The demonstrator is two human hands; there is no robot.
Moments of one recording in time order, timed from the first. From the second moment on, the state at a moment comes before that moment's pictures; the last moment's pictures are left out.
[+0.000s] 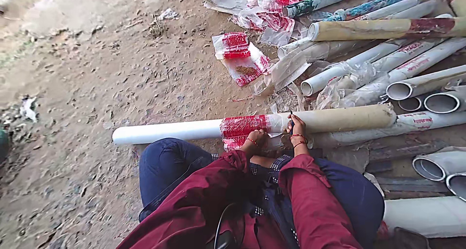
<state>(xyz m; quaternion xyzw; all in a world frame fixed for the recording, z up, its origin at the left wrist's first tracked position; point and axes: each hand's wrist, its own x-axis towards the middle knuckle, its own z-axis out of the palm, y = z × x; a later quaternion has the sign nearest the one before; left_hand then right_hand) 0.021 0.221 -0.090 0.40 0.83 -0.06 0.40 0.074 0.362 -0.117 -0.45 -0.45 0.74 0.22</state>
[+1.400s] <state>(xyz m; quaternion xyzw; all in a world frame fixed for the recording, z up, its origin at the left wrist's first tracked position) 0.023 0.242 -0.107 0.43 0.85 0.11 0.29 0.113 0.328 -0.076 -0.47 -0.74 0.43 -0.20</state>
